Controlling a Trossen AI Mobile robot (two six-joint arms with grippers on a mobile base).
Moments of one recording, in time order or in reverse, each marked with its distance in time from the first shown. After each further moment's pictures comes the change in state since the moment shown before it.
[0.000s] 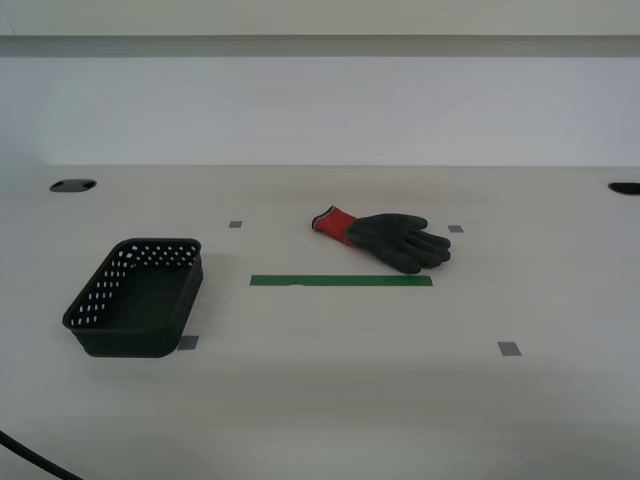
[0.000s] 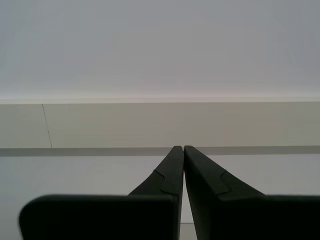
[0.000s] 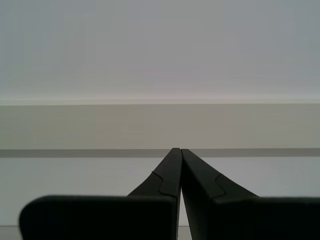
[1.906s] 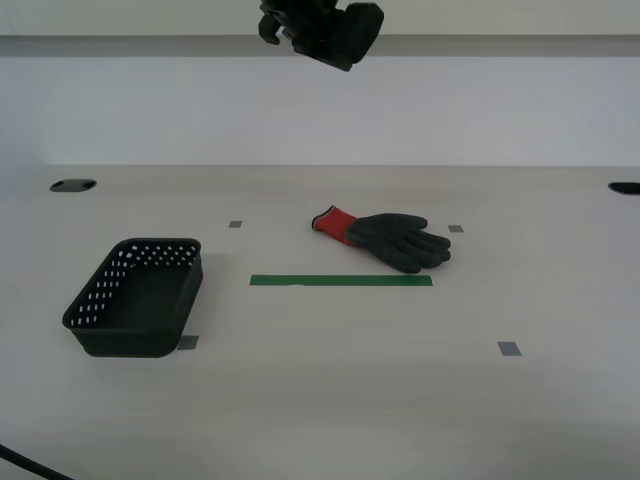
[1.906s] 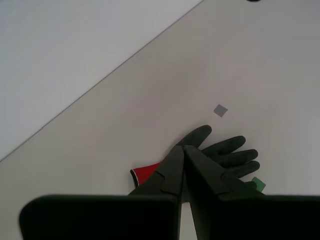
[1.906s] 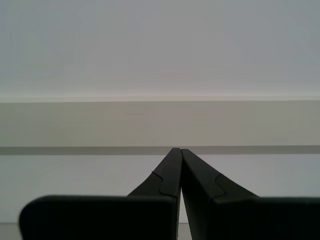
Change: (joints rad) arm 0 0.001 0.000 0.000 -0.010 0.000 0.000; arm 1 -0.560 1.081 1.171 -0.897 0.203 0.206
